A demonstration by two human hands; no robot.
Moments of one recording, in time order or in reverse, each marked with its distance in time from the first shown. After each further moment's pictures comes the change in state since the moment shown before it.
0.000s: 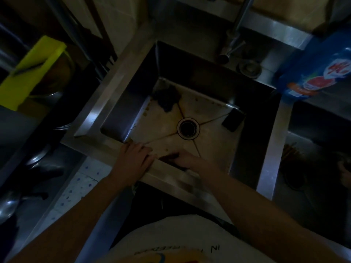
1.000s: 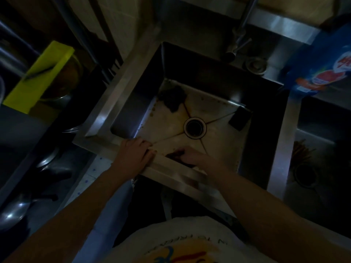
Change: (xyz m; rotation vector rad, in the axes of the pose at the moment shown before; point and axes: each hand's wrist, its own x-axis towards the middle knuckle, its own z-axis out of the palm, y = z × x) left_hand 0.000 -0.033 0.003 -0.054 -0.147 -0.173; right_hand 0.007 -0.013 0.005 -0.046 0.013 0.058
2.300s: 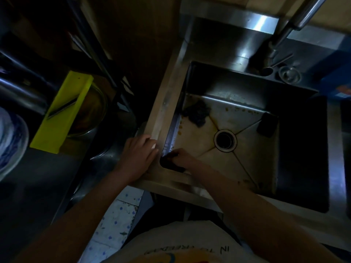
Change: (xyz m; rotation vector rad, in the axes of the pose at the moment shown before) left_hand 0.058 -0.169 -0.064 0.004 0.130 0.179; right_hand 0.052 -0.190 0.058 0.333 0.152 0.024
